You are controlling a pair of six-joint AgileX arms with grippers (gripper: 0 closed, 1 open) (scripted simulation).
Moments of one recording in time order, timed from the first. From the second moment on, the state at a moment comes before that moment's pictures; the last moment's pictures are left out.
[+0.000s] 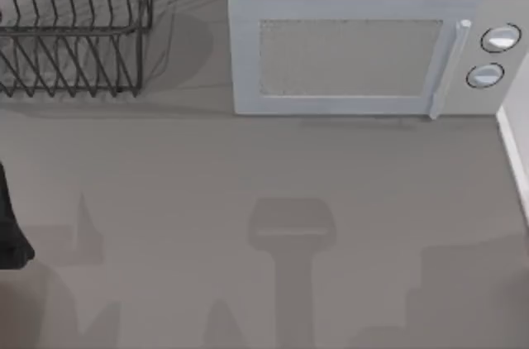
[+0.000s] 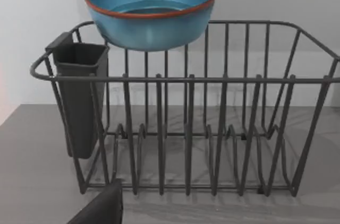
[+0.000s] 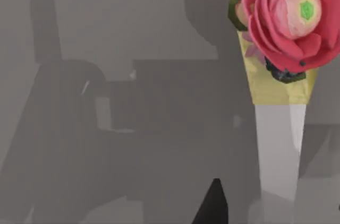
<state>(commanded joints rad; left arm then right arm) 0.00 0.00 0.00 0.00 0.00 0.00 -0.16 1.50 0.72 -0.73 -0.02 -0.48</state>
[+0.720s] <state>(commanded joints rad) 0.00 0.00 0.00 0.00 0.00 0.00 -0.16 1.36 0.94 -1.12 -0.02 -0.49</state>
